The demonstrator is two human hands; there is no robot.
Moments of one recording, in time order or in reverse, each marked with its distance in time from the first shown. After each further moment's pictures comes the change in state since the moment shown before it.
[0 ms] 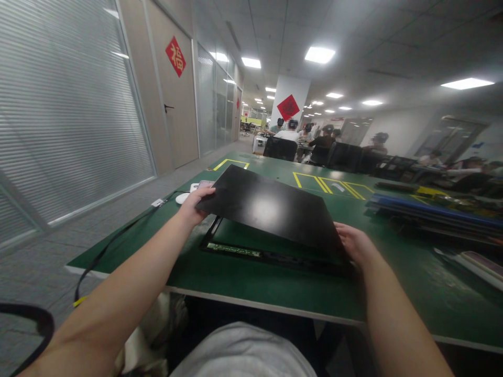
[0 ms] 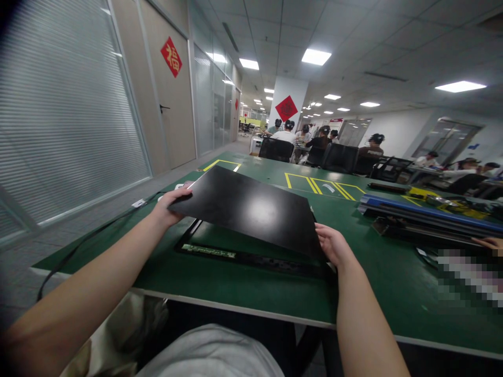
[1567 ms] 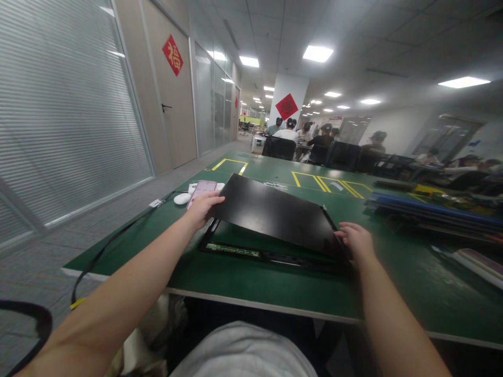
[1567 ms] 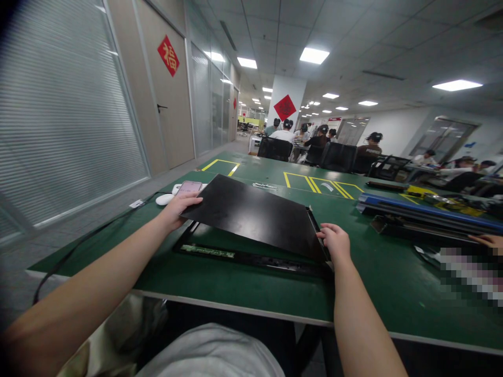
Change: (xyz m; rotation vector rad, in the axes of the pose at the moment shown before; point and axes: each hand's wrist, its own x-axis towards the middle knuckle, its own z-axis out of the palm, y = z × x) left_hand 0.002 -0.022 0.000 0.219 -0.022 0.012; right_hand 0.001 0.005 -0.002 -0.354 0.468 -0.213
